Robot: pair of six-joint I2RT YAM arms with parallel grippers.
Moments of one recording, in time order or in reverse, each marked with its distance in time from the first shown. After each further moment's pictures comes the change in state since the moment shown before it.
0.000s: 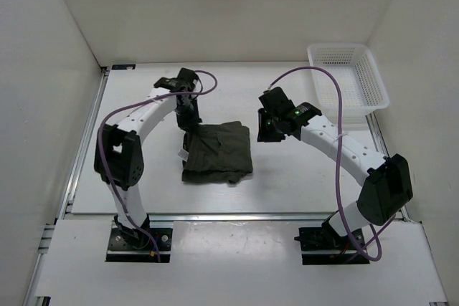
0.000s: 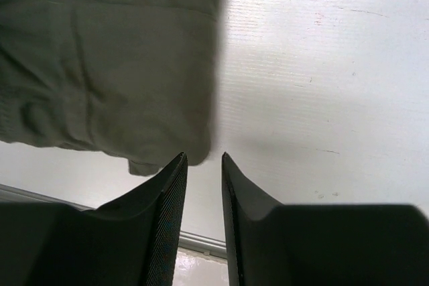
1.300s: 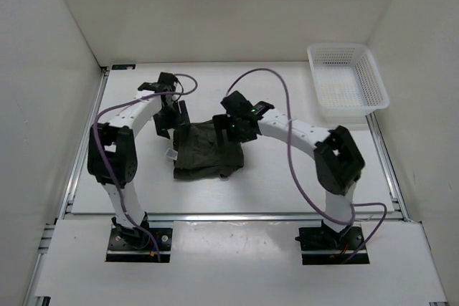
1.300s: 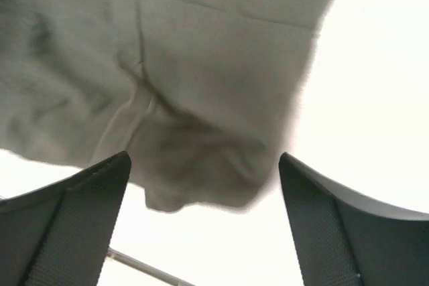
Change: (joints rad) left arm 0.175 -0.016 -0.145 0.095 -0.044 0.054; right arm 0.135 0.418 0.219 0.136 -0.082 -0.077
